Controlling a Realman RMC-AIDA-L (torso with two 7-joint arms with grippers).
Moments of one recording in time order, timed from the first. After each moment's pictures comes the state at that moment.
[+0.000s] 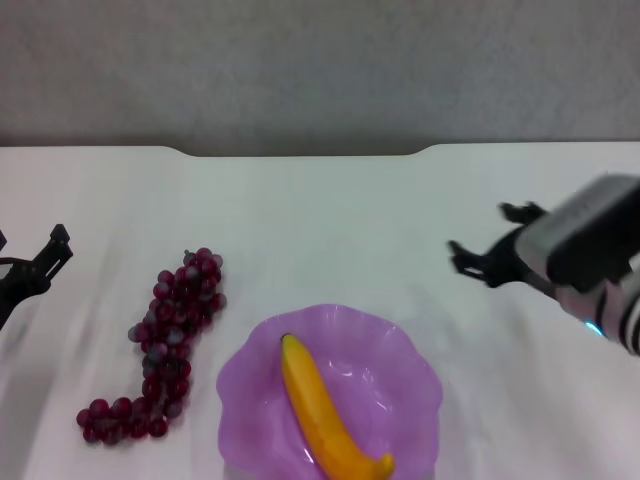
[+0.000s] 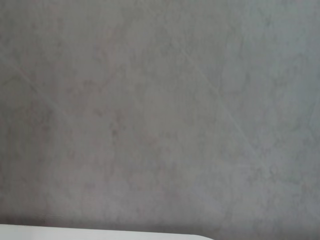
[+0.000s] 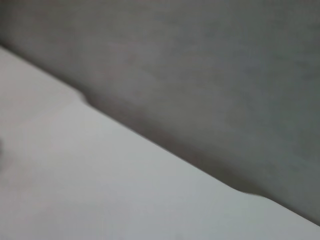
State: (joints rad) left arm -0.46 -2.05 1.23 0.05 -2.87 -1.04 2.67; right arm 0.31 2.01 1.22 1.05 -2.14 0.08 -0.92
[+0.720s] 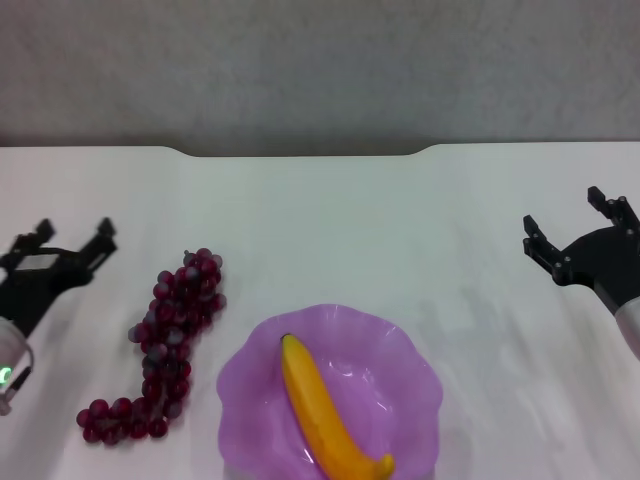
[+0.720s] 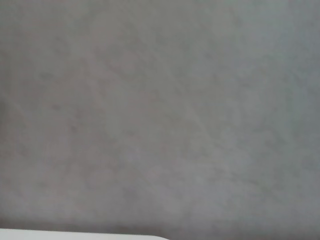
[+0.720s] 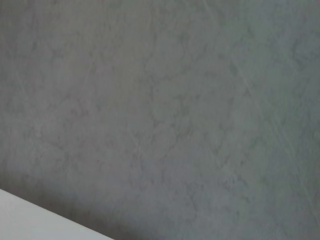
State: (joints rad) left arm -0.51 -2.05 1.32 0.04 -2.86 -1.04 2.60; right arm 0.47 2.02 0.61 0.29 -2.14 -0.98 -0.18
